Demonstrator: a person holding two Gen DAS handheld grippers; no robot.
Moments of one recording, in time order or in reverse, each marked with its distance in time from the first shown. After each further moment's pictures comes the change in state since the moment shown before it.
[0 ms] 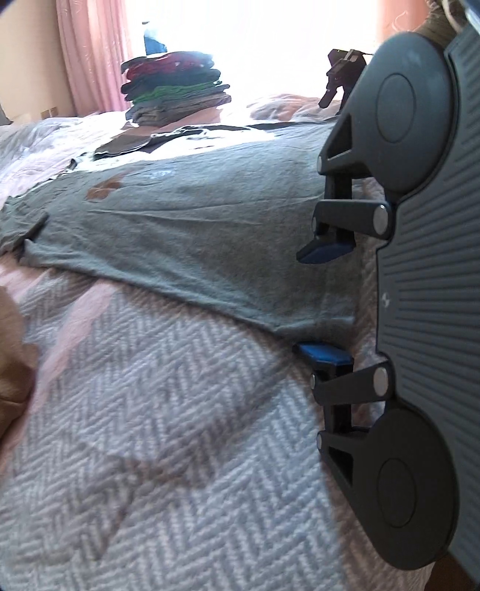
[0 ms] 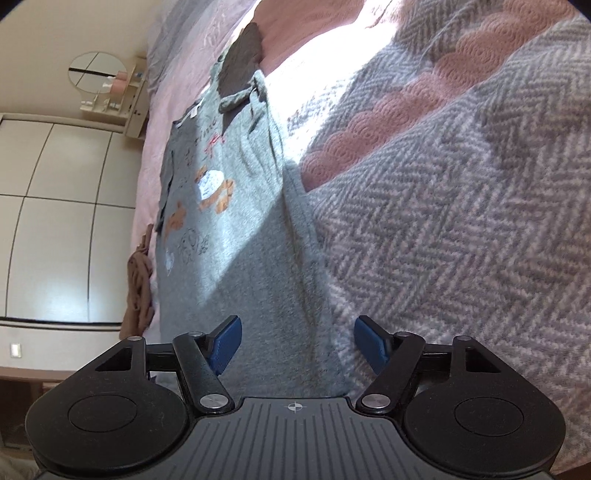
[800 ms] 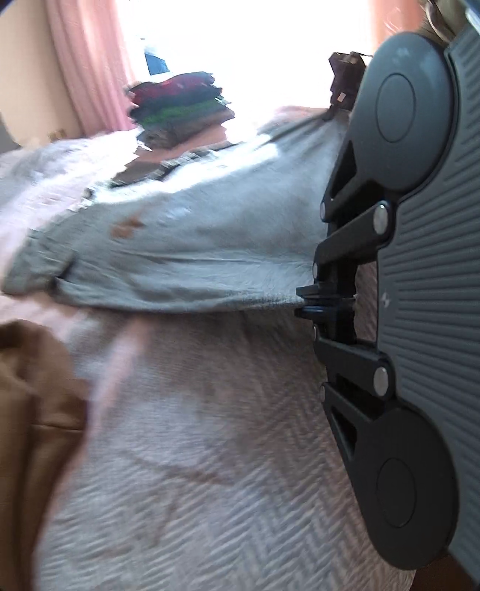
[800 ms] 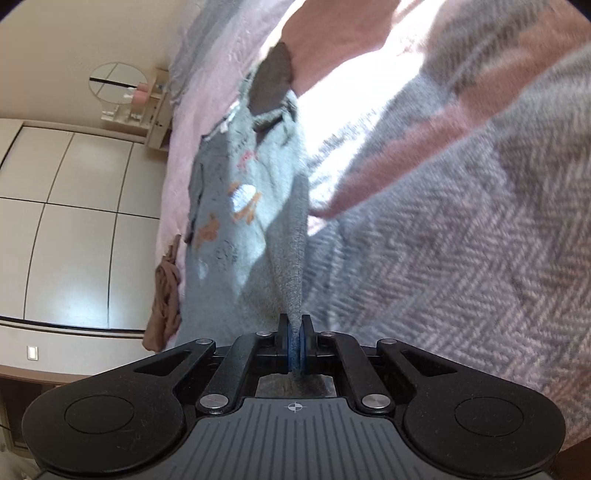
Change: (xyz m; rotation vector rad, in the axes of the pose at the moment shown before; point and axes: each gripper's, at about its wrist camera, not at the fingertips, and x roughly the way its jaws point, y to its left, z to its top) left arm -0.047 -0.033 0.003 0.063 -0.120 -0.031; right arm -0.028 0.029 0.001 -0.015 -0.062 0.060
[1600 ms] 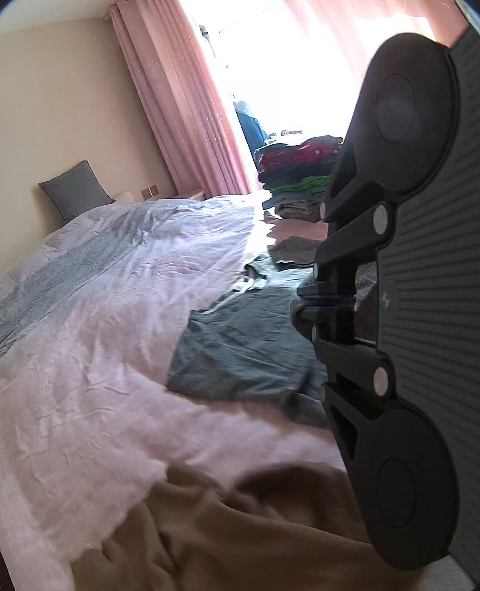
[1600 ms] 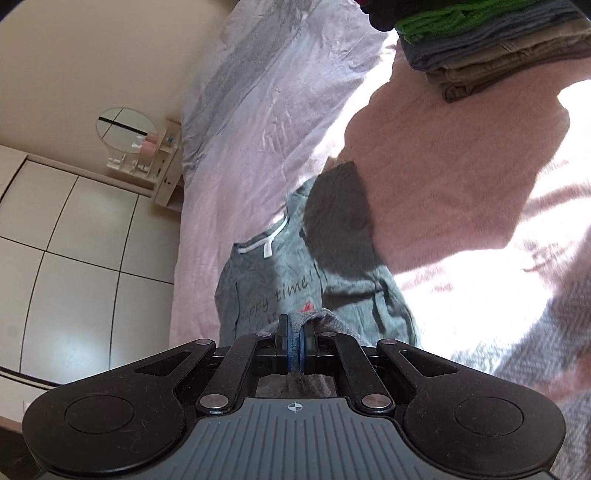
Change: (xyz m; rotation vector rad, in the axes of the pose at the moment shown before) left arm 0.030 -0.066 0.250 -0.009 -0.223 -0.193; right arm 0.050 0.108 0.189 -0.032 -0.165 -0.039
